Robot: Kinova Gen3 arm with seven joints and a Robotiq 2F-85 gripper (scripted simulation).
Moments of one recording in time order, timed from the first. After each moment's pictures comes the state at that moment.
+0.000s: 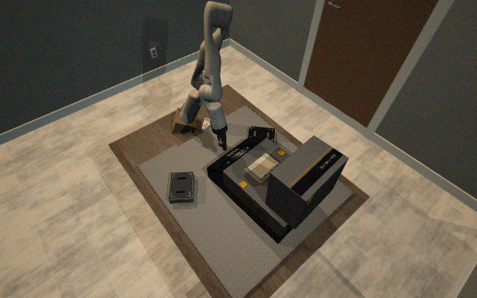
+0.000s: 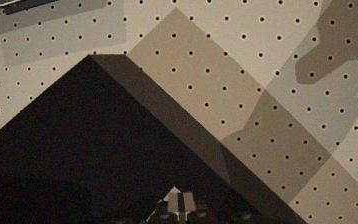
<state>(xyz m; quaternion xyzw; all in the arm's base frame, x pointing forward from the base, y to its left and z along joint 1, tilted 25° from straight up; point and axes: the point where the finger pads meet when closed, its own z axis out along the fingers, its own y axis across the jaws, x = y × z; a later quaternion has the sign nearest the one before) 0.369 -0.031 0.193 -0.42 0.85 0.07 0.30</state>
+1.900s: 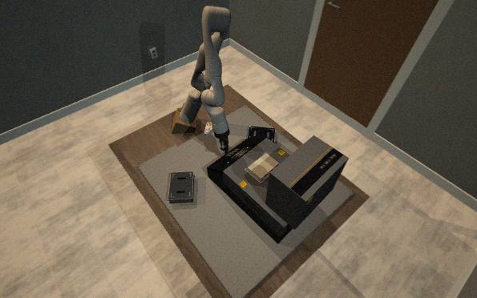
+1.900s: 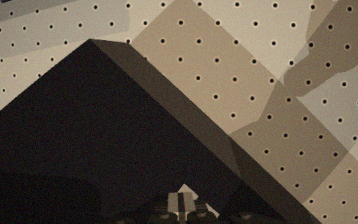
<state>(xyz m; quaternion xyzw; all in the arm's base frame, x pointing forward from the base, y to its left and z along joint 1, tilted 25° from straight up) 0.386 -0.023 0.181 -0.42 0.85 0.07 0.30</state>
